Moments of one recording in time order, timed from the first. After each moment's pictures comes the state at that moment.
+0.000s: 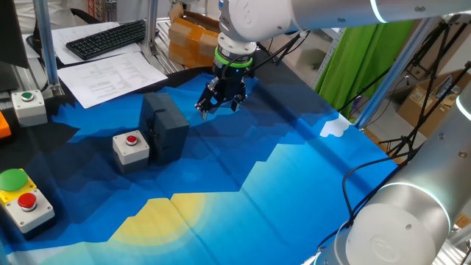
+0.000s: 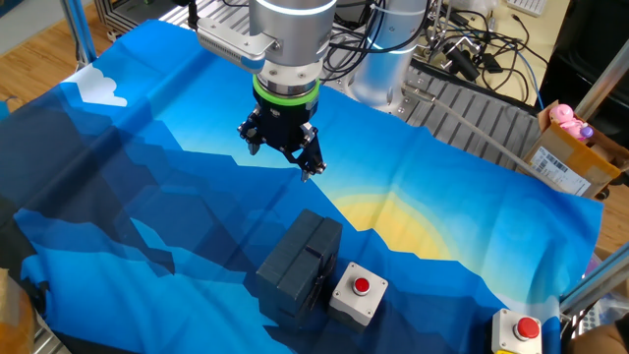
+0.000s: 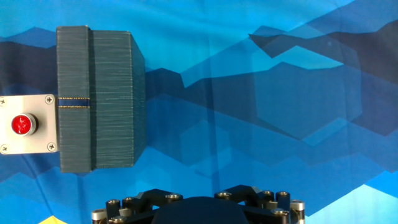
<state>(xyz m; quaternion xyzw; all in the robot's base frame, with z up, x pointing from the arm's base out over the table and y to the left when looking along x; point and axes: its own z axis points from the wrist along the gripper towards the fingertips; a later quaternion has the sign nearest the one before) 0.500 0.000 0.170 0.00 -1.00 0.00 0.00</state>
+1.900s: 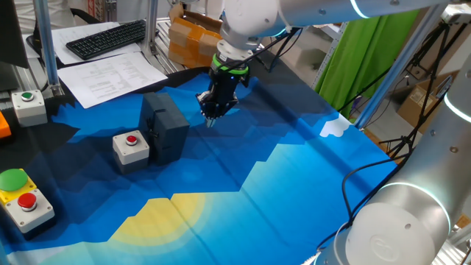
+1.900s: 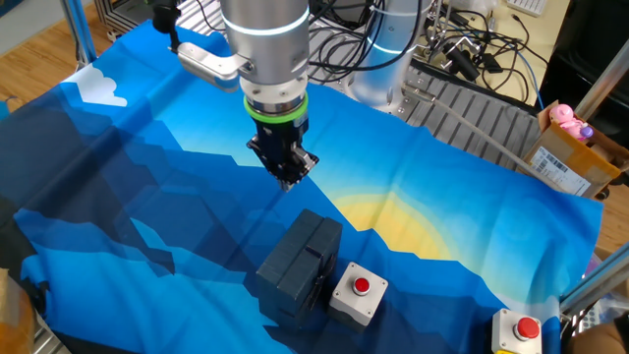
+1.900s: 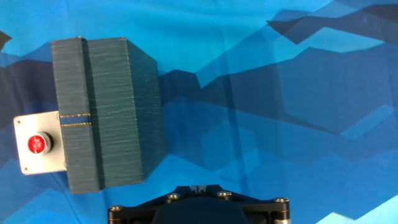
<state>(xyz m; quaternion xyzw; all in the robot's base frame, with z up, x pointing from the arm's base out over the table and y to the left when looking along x) 0.507 0.020 0.142 -0.05 -1.00 -0.07 0.02</state>
